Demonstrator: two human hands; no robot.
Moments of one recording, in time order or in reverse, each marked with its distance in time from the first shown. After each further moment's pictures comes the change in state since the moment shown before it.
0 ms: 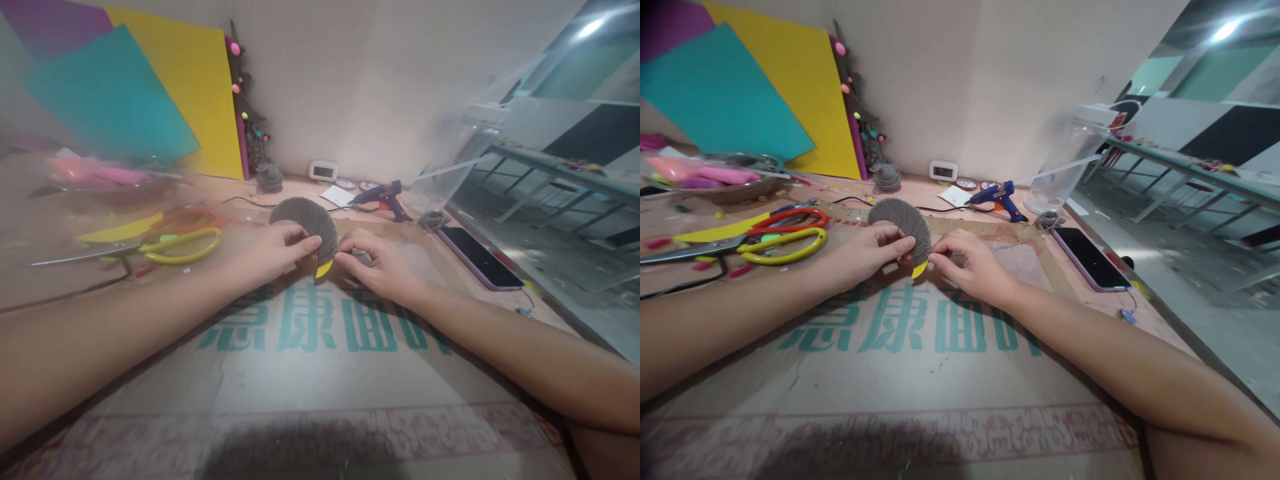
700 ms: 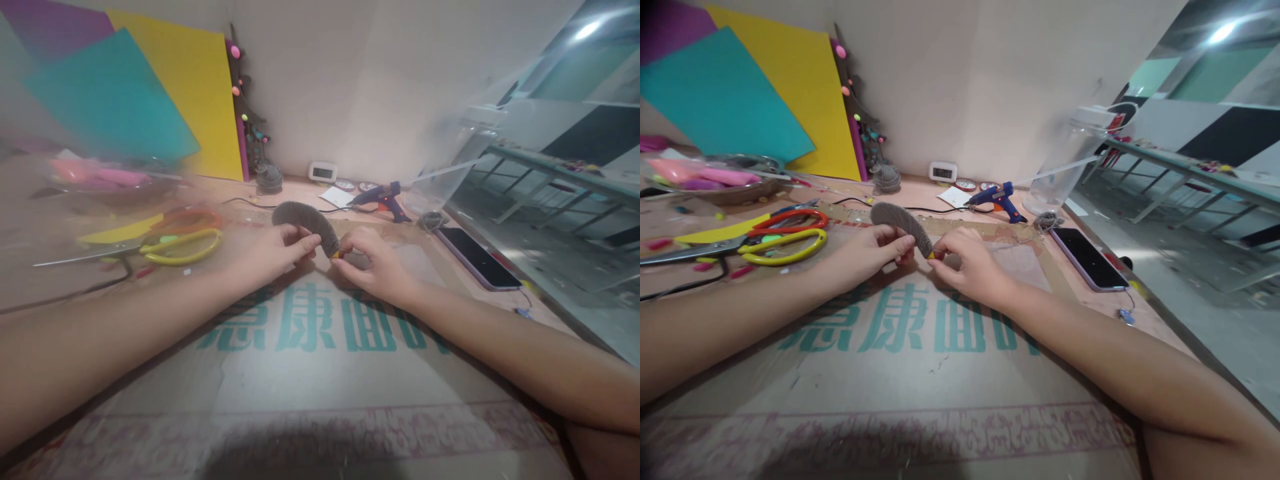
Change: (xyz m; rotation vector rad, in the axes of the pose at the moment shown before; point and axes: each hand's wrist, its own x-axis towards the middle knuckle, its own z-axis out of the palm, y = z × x) left_hand -0.001 -0.001 0.001 0.002 0.061 -0.013; right_hand 0.000 0.005 0.004 -0.150 0.054 -0.101
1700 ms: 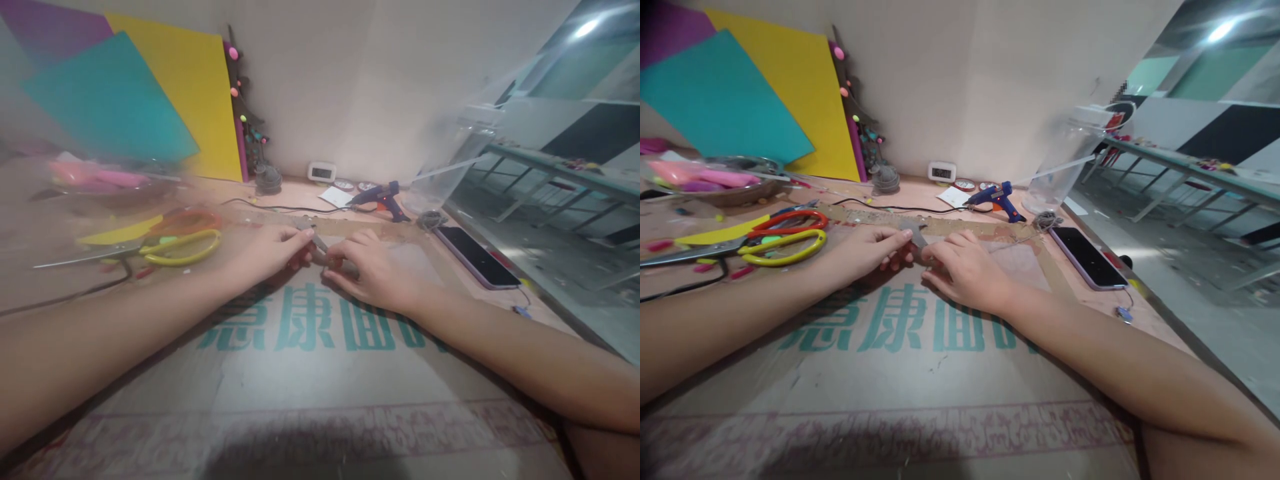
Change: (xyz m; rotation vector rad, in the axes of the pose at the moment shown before) left_hand 0.011 -0.006 -0.001 0.024 -0.019 0.006; right_hand -0.004 -0.009 -0.006 -0.208 -0.172 -0.129
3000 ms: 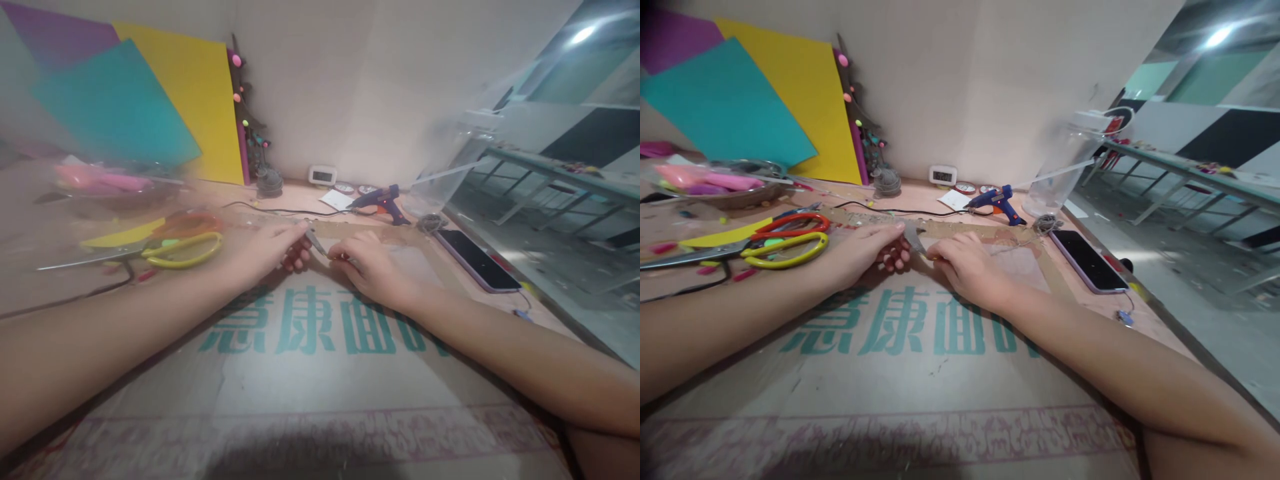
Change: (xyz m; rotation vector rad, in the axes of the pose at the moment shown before) left_hand 0.000 0.004 0.003 -0.440 0.007 -0.069; right_hand 0.002 0.013 0.011 0.052 0.042 0.096
